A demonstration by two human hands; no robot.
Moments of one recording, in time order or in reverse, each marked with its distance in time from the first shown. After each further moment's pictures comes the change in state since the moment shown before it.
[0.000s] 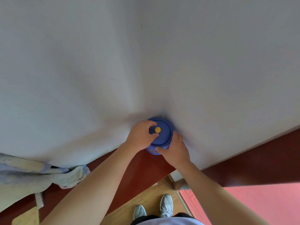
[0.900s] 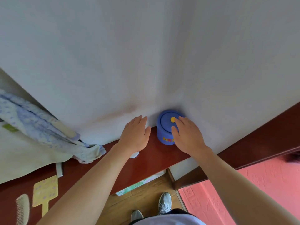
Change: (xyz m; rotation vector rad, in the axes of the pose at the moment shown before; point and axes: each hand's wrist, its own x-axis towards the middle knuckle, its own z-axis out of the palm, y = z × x) left_hand -0.110 -0.025 -0.051 0.312 0.053 -0.083; right_hand -0.046 -0.072 -0.039 -0.566 -0.044 -0.296
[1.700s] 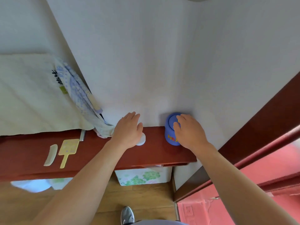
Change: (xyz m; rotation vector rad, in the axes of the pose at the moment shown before) left_hand -0.099 0.054 -0.028 0.056 0.206 -0.339; right_hand -0.030 0.007 -0.055 0.013 0.019 -0.304
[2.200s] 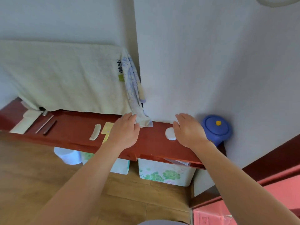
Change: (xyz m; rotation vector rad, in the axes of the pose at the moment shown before) left_hand -0.117 -0.113 -0.050 0.018 0.110 -0.225; right_hand -0.028 -0.134 0.030 0.049 -0.054 -0.264
